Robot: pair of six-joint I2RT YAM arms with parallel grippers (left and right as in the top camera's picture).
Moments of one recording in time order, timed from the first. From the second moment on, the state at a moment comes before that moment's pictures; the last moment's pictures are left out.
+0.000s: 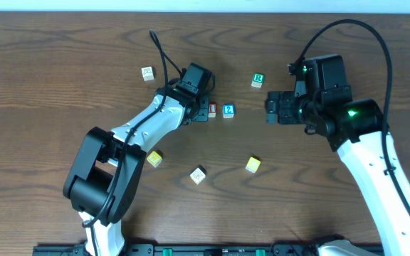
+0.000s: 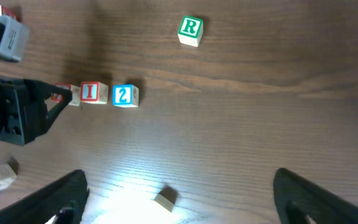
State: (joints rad) left arm -0.50 1.96 1.31 -0.53 -0.04 -0.41; right arm 0.25 1.37 1.29 -0.92 -0.03 0.25
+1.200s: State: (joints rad) left arm -0.25 1.96 1.28 -0.52 0.29 -0.36; right arm 0.21 1.89 1.12 -0.44 -0.54 0.33
